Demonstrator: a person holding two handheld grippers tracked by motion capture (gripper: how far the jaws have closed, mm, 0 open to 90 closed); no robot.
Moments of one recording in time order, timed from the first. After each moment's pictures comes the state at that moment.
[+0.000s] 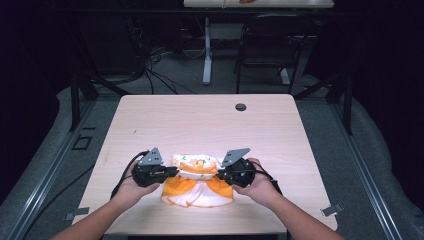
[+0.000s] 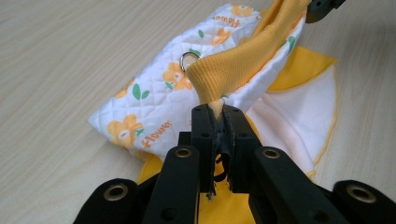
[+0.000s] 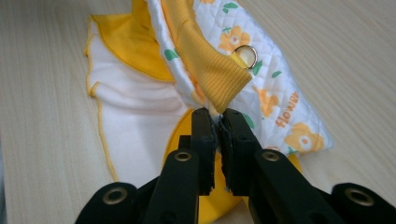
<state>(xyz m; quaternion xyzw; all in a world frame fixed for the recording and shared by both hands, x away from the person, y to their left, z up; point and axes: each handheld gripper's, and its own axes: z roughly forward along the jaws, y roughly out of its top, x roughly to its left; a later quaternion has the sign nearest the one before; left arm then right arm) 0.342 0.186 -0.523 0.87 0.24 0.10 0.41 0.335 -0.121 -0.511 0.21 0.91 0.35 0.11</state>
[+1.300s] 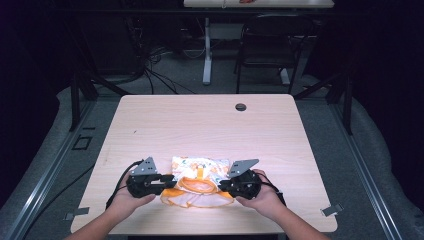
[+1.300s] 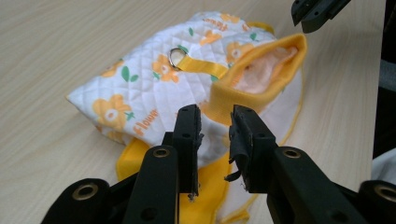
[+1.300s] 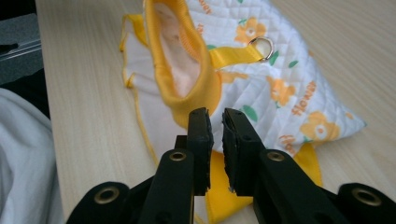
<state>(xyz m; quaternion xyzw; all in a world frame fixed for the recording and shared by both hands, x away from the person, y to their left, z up) 0.320 0.198 -0.526 0.86 0.25 0.07 0.44 0.309 -0.135 -0.522 0.22 0.90 0.38 0.08</state>
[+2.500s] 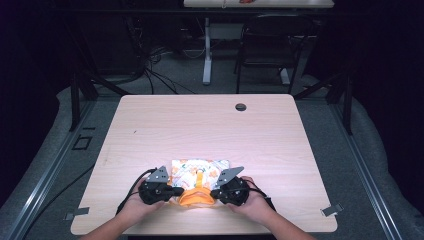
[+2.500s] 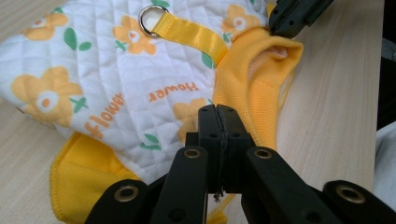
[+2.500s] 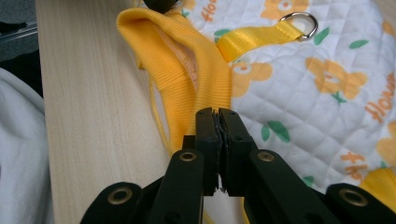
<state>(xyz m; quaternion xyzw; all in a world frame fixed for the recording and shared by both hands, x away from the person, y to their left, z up) 0.312 0.172 -0.561 0.89 0.23 0.03 0.40 0.305 -0.108 -0.554 0.21 0.91 0.36 0.05</state>
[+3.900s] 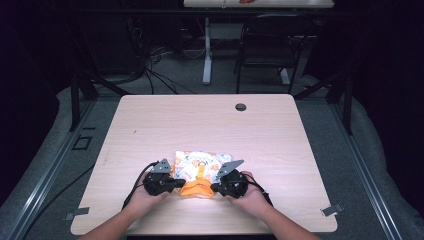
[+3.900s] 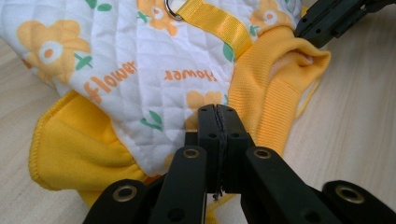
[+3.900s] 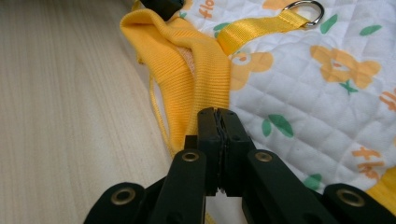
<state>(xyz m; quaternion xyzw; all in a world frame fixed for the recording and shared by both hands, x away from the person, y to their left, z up) 0.344 0.169 -0.576 0.87 0.28 0.04 0.41 0.329 -0.108 -0.564 0.25 0.90 0.36 0.05</state>
